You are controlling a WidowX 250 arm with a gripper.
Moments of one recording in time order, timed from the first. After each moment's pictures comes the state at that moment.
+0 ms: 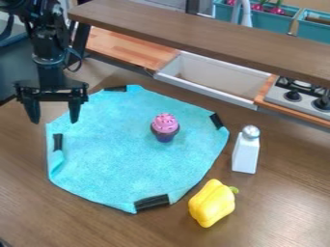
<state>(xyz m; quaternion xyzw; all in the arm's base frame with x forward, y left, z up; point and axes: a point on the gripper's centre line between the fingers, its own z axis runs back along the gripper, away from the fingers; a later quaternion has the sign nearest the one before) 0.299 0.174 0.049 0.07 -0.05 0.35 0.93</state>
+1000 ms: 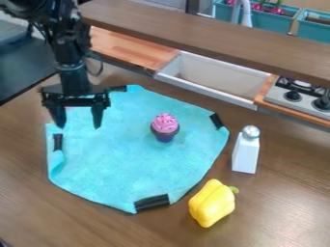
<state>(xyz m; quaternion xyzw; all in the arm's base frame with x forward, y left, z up) 0.319 0.139 0.043 0.02 -0.07 0.29 0.96</state>
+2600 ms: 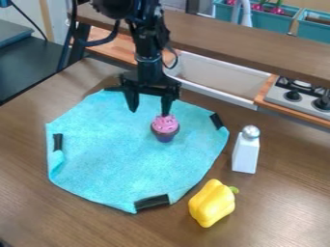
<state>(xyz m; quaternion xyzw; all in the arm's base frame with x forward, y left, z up) 0.412 0.065 0.043 0.01 -0.11 0.16 0.98</state>
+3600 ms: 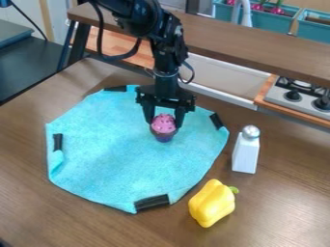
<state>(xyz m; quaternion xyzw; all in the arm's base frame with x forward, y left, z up) 0.426 0.044 0.018 0.02 -0.10 0.17 0.98</state>
